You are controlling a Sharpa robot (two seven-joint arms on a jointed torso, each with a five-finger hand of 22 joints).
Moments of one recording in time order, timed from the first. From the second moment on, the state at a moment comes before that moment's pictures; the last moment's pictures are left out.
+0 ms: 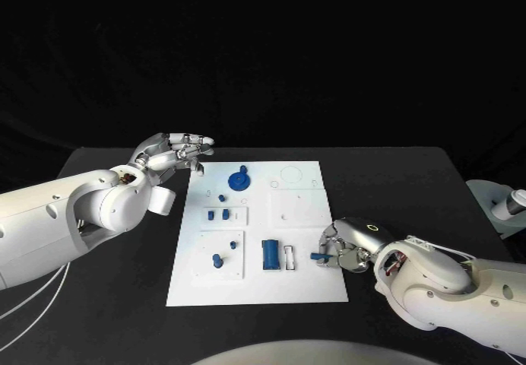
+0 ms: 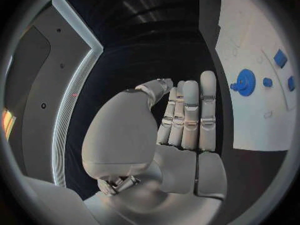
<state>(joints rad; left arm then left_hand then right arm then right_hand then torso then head) 1.25 -0.88 -0.08 1.46 -0.07 -0.18 0.33 1.39 -0.19 0.51 0.06 0.33 0.95 0.16 0.22 0.35 1.09 0.09 0.39 0.19 1.14 0.01 1.12 0.46 0.17 1.07 0.11 0.91 0.55 0.97 -1.09 -0.14 1.93 -1.63 -0.45 -0.47 1.56 -0.11 0.00 0.30 0.22 1.08 0.04 0.33 0.55 1.40 -0.01 1.15 1.45 1.47 -0.09 1.52 1.31 0.01 1.47 0.02 1.57 1.31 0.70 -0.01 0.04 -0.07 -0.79</state>
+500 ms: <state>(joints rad) 1.25 -0.88 -0.08 1.46 -0.07 -0.18 0.33 1.39 -0.19 0.51 0.06 0.33 0.95 0.16 0.22 0.35 1.08 0.09 0.39 0.19 1.14 0.01 1.12 0.46 0.17 1.07 0.11 0.91 0.55 0.98 -1.09 -0.15 1.95 -1.63 -0.48 -0.49 1.46 -0.14 0.31 0.40 0.26 1.05 0.05 0.35 0.59 1.44 -0.03 1.16 1.35 1.46 -0.09 1.52 1.31 0.01 1.47 0.02 1.57 1.31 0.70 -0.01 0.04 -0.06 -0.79</state>
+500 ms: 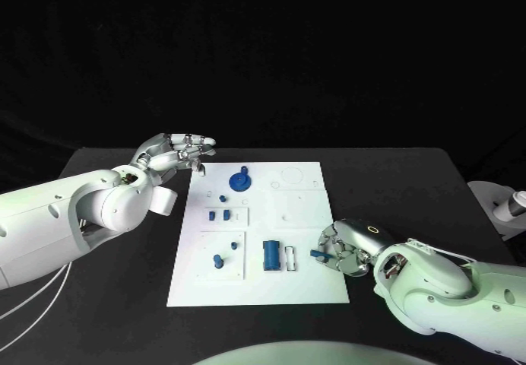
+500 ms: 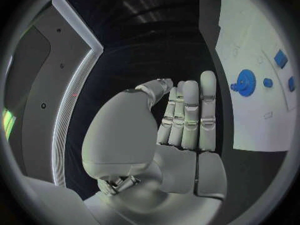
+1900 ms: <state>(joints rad) 1.25 -0.88 -0.08 1.47 -0.07 -0.16 0.33 1.39 -0.19 0.51 0.06 0.33 0.95 0.16 0.22 0.35 1.08 0.09 0.39 0.19 1.14 0.01 1.12 0.46 0.17 1.07 0.11 0.91 0.55 0.99 -0.95 -0.15 1.91 -1.30 -0.51 -0.50 1.11 -0.18 0.50 0.29 0.28 1.06 0.04 0.43 0.65 1.46 -0.03 1.21 1.31 1.46 -0.09 1.53 1.31 0.01 1.47 0.02 1.57 1.31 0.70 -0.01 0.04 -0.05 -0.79</state>
